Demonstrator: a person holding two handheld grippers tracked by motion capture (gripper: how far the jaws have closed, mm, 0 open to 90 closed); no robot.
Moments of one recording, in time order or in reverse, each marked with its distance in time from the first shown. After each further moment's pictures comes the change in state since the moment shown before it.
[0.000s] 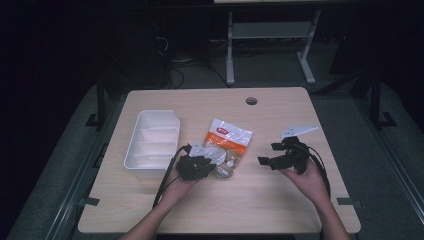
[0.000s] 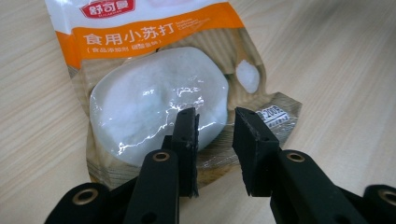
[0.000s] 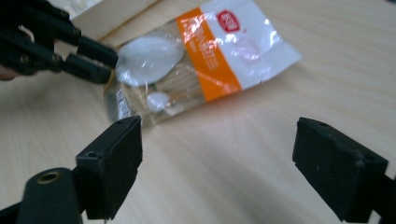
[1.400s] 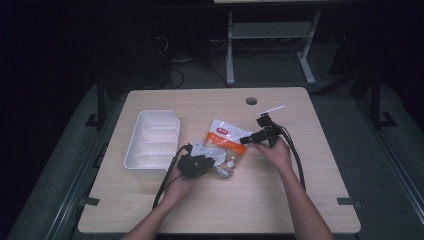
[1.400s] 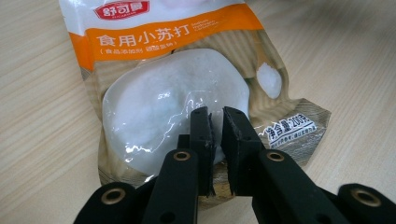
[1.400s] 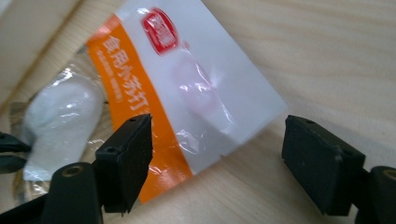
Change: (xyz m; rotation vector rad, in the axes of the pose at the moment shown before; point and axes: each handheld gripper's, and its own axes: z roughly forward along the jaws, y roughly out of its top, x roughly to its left) left arm 0.003 -0.002 0.007 -0.031 0.043 -0.003; right arm -0.051 0.041 0.102 0.190 -0.016 0.270
